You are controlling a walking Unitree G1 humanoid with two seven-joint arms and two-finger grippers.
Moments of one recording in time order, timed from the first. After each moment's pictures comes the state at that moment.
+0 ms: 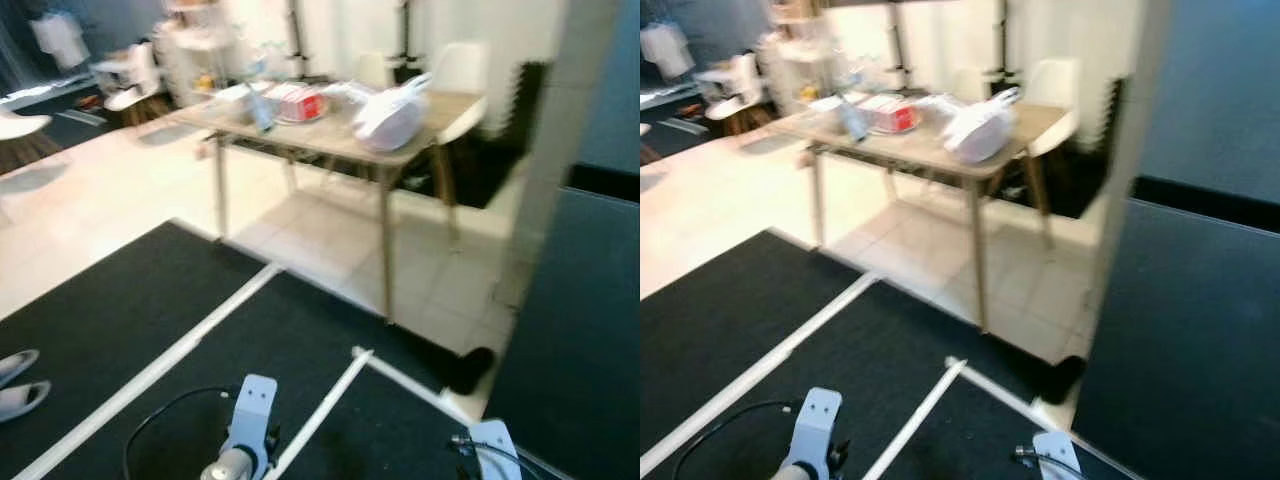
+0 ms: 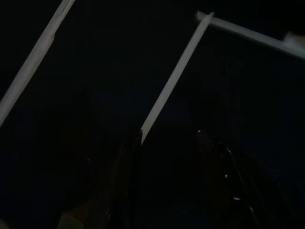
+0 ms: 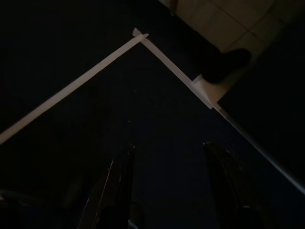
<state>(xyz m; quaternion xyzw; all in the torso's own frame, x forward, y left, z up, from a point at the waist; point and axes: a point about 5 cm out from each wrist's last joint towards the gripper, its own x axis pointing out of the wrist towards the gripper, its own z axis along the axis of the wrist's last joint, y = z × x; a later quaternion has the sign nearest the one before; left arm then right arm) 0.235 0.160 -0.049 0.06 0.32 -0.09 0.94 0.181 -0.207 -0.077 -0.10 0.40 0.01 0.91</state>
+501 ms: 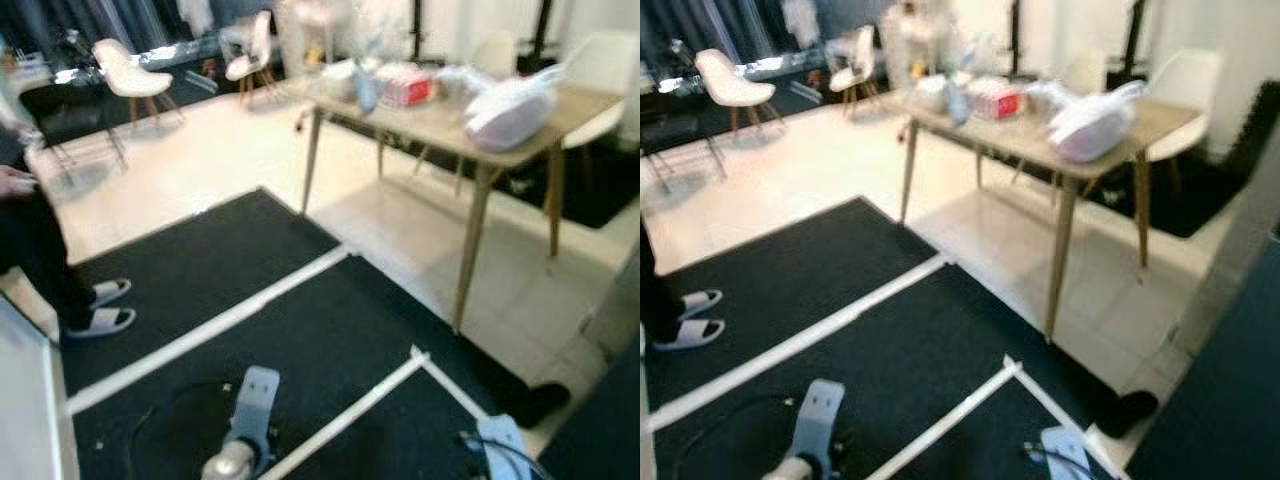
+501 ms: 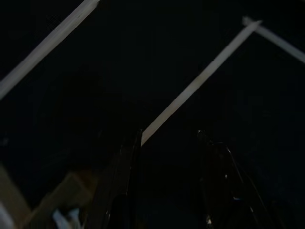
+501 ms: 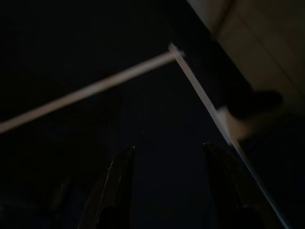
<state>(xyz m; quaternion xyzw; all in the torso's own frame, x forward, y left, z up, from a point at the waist) 0.242 0.161 -0.045 0.05 0.31 -0.09 0.94 0.187 -0.203 -0.074 -0.10 0.39 0.01 0.91</state>
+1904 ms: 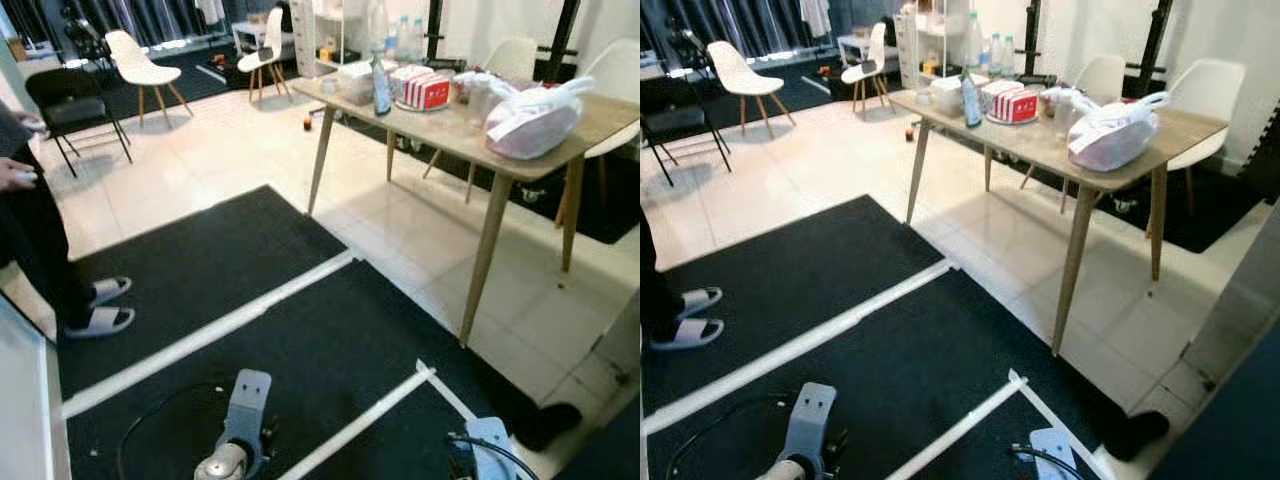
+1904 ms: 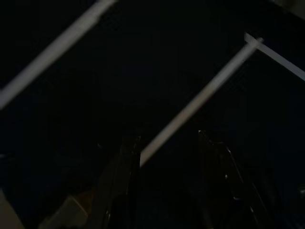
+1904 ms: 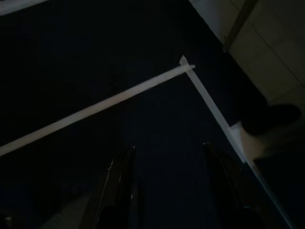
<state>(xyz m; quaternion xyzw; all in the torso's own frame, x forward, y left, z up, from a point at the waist) 0.244 0.165 -0.042 0.04 0.30 -0.10 0.95 0.183 -0.203 -0.075 -0.09 0.39 0.00 0.92</state>
